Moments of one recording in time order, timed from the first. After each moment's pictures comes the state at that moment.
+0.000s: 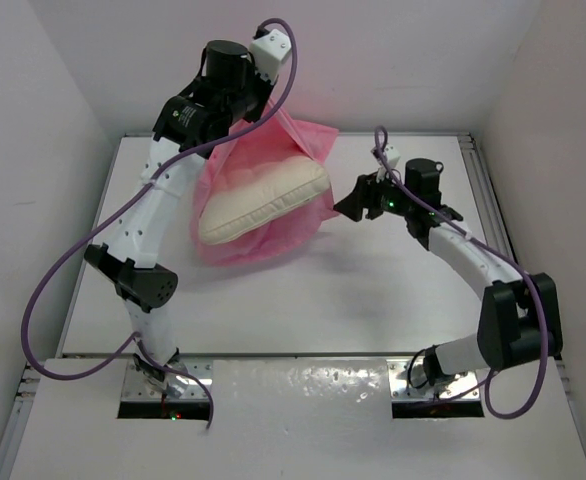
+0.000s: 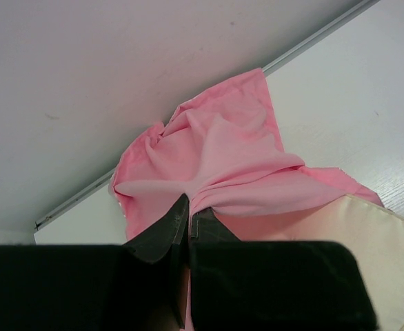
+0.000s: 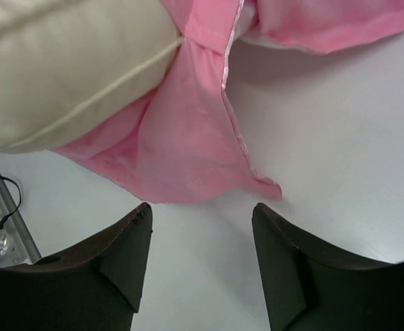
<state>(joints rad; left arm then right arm) -0.50 1.86 2.40 -0.88 -0.13 0.33 0.22 1.45 0.90 0.10 -0.64 0.18</state>
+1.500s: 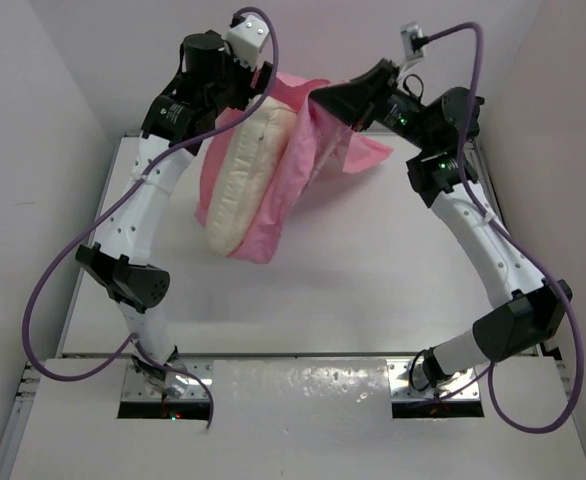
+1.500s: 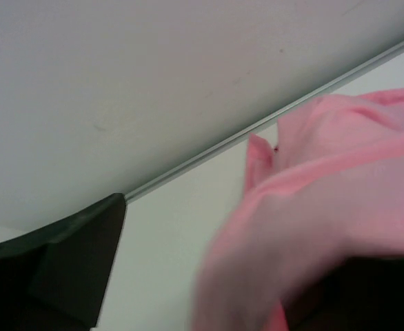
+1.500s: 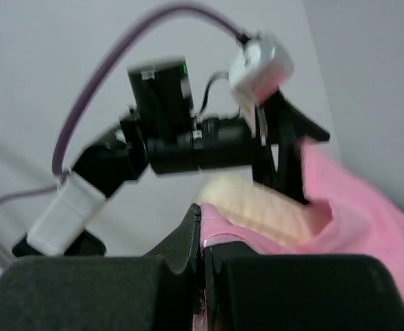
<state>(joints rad) -0.41 1.83 2.30 -0.71 -0.14 0.37 0.34 1.49 1.52 0.47 -0.75 0.77</state>
